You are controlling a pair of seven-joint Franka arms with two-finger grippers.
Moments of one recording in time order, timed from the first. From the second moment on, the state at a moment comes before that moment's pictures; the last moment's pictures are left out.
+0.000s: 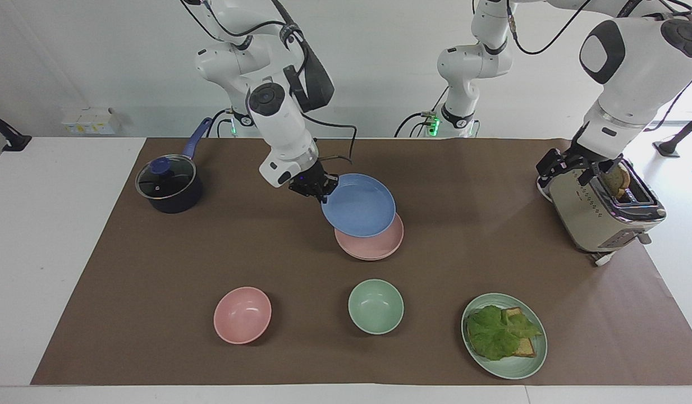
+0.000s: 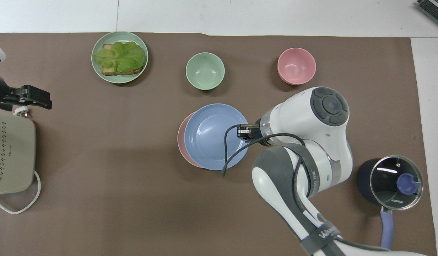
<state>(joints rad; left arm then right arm) 0.04 0.09 -0.06 -1.57 0.01 1.65 -0.01 0.47 0.16 -0.04 -1.91 0.29 2.10 0.38</state>
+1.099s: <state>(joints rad) 0.04 0.08 -0.06 -1.58 0.01 1.65 -0.01 0.52 0.28 -0.03 -1.96 0.33 2.28 0.38</state>
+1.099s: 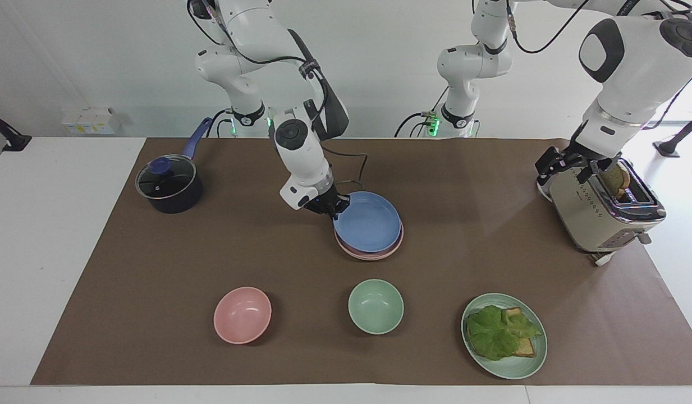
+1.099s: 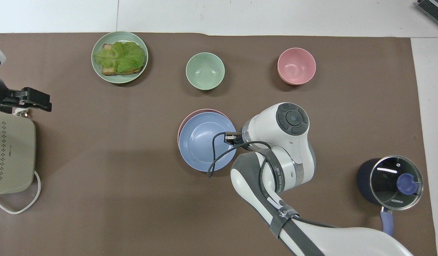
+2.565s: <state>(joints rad) 0.04 0.08 -0.06 -1.58 0.01 1.65 -0.01 0.31 0.16 -0.05 -1.83 0.03 2.14 0.27</state>
